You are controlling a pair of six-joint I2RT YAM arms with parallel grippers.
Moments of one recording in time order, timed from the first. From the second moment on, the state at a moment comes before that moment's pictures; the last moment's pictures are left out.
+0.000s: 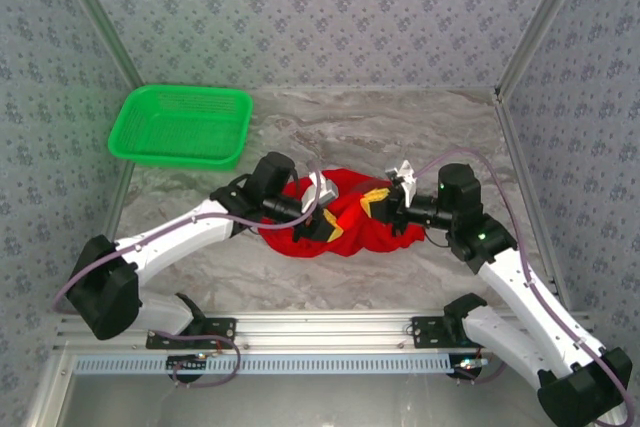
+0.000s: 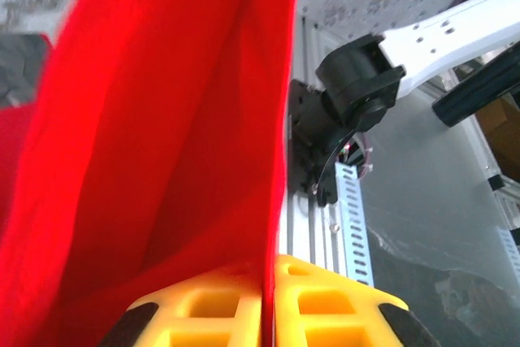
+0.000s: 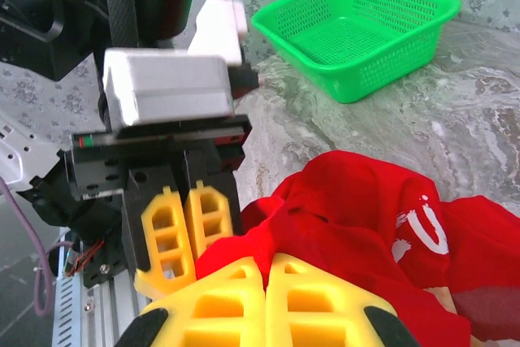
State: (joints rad) left arm -0.79 1.36 0.93 -0.27 0.86 0.01; right arm 0.44 0.81 0.73 -0.27 -0.72 0.04
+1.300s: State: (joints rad) left arm -0.84 1.08 0.76 -0.33 0.42 -0.06; right arm 0.38 0.84 0.79 -0.33 -0.57 0.14
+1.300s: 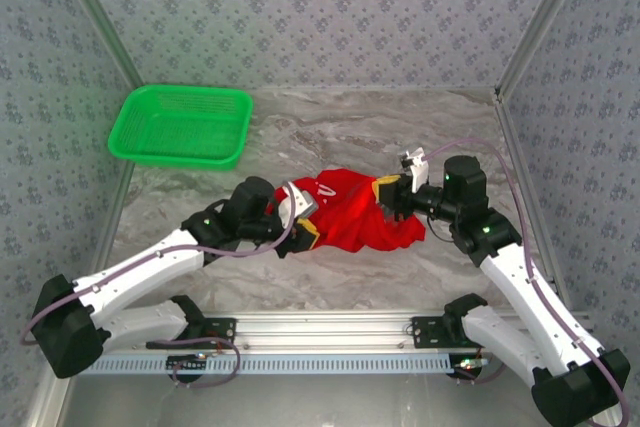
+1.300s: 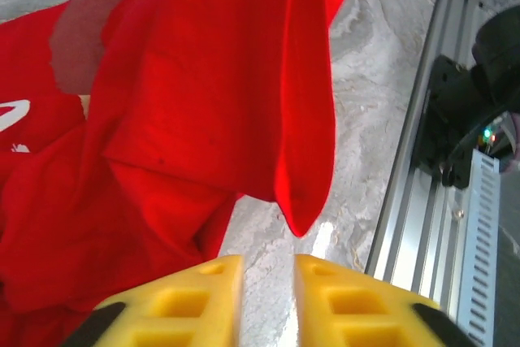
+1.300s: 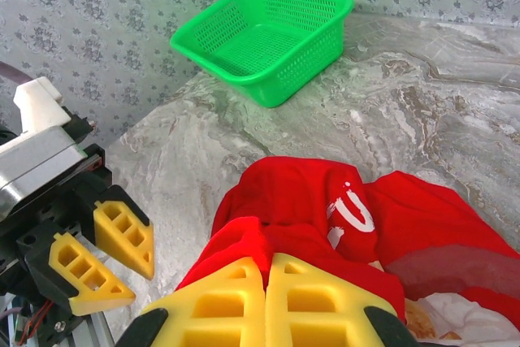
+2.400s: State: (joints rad) left arm -0.93 1.28 0.76 -0.53 0.36 -0.23; right arm 0.70 0.92 0.60 -0.52 -0.42 0.38
